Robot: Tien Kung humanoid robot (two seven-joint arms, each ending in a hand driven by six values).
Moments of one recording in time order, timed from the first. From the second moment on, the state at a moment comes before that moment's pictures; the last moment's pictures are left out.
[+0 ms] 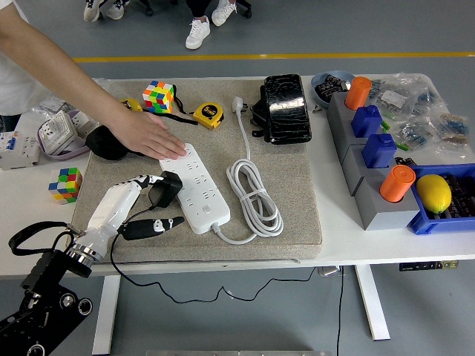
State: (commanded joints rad) left arm -0.13 0.29 -0.94 -1.19 1.82 0.47 -0.26; right arm -0.12 -0.27 1.23 0.34 -0.35 -0.15 0.08
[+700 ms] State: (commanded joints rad) left arm -0.19 0.27 -0.90 -1.19 1.83 0.45 -0.23; right arm -0.12 -0.27 1.24 0.34 -0.35 -0.15 0.09
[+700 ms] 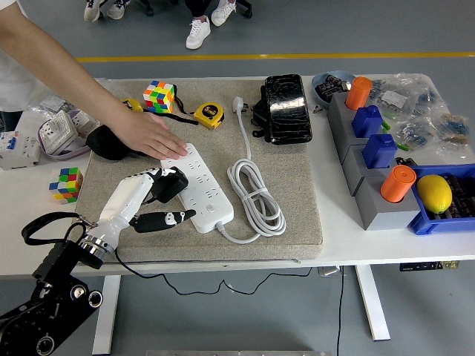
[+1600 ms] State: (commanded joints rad) left arm -0.24 0.26 -0.85 -1.20 1.83 0.42 -0.22; right arm -0.12 -0.27 1.25 0.34 -0.35 -0.16 0.10
